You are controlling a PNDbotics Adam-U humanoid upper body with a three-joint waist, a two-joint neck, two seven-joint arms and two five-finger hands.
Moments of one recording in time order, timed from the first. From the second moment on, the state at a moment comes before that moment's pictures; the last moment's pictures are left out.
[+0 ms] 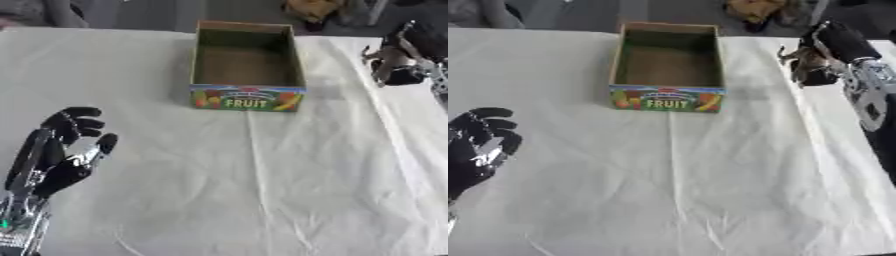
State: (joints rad) left arm -0.17 0.24 -0.08 -1.71 -0.05 -0.10 -0.09; right arm -0.72 -0.66 0.15 -1.01 0.93 -0.17 -0.03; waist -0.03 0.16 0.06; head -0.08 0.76
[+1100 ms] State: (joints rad) left arm -0.19 0.22 -0.09 -1.71 -0.05 -0.10 -0.11; right arm -1.09 -0.49 0.20 -0.98 1.03 -0.24 0.04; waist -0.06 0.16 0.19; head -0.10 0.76
